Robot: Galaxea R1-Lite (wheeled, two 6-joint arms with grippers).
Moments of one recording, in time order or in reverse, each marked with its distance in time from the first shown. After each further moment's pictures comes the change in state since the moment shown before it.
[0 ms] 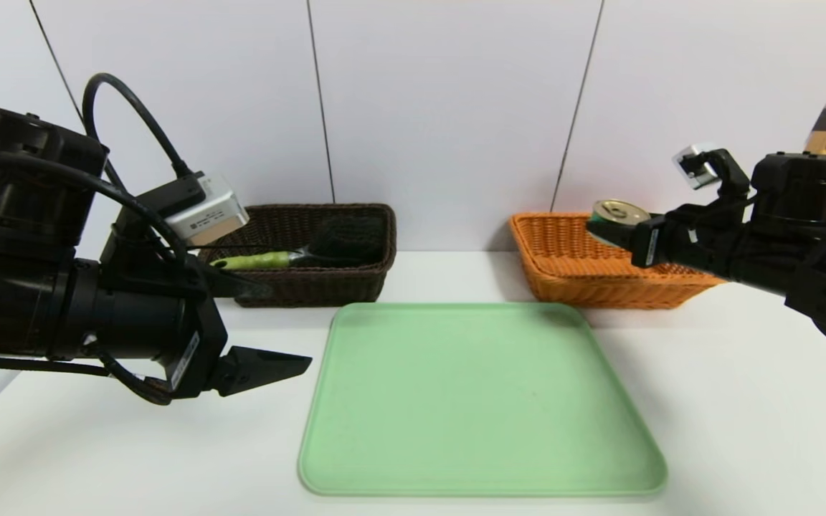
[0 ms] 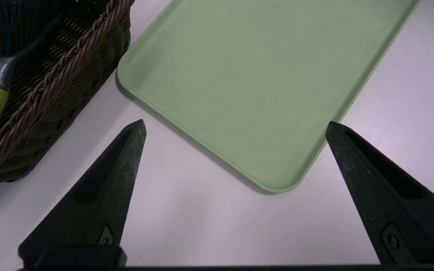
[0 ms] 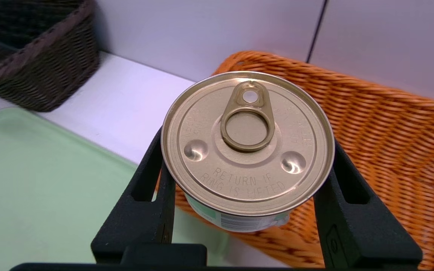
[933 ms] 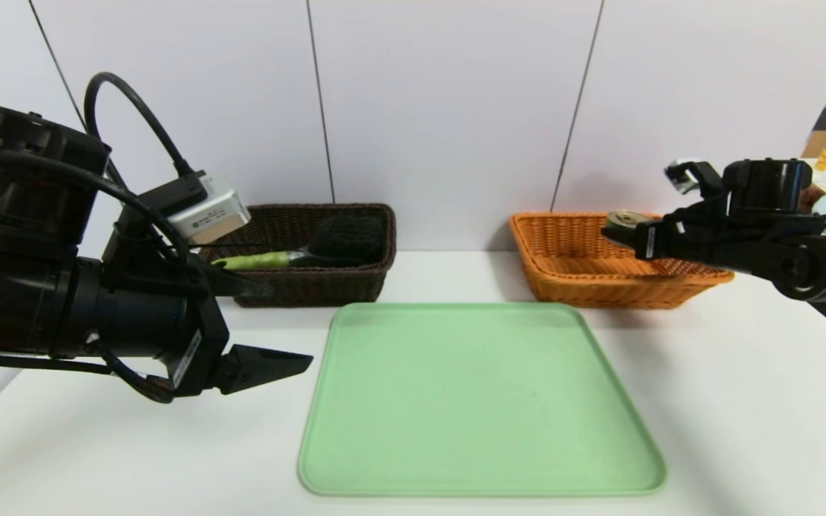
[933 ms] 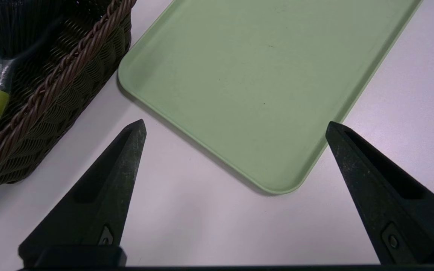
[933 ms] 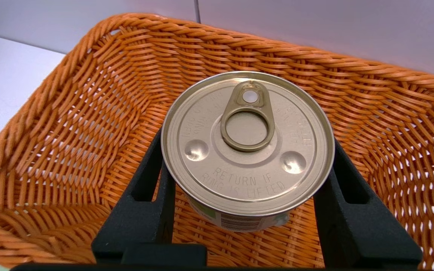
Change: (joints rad) left arm 0.000 0.004 -0.004 -0.001 0.001 0.001; right arm -0.123 0.226 -0.273 0.186 -0.021 -0.043
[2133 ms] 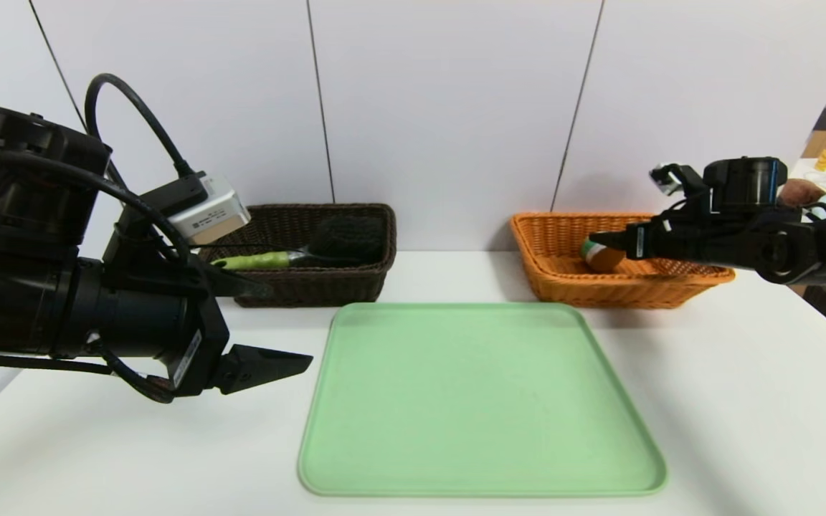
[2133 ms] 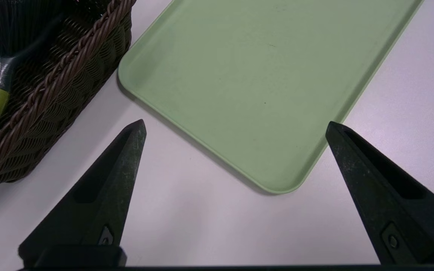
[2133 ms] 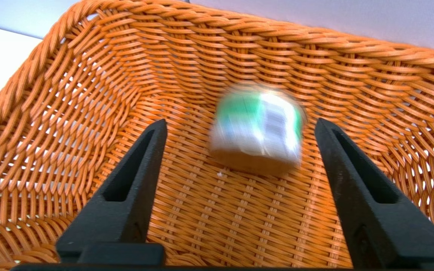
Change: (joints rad) left arm 0.001 0.002 0.000 0.000 0.000 -0.002; right arm 0.003 0.067 -0.130 0.145 0.004 0.001
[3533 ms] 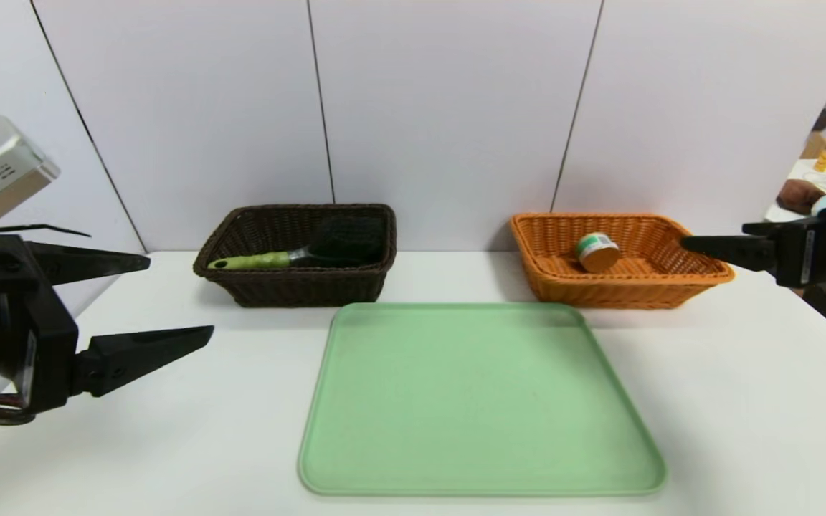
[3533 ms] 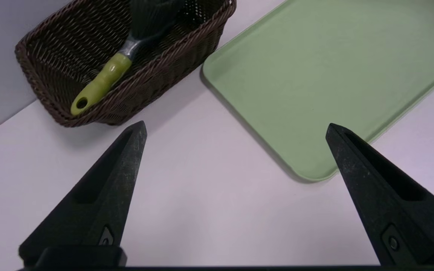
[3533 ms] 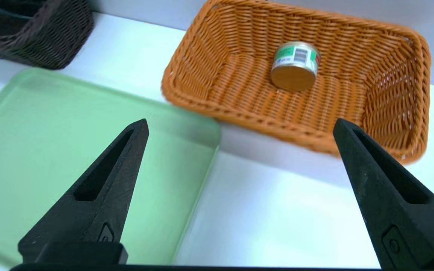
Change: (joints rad) left arm 0.075 -0.290 0.075 0.007 0.181 -0.084; right arm 0.013 -0.718 0.402 0.279 0.006 0.004
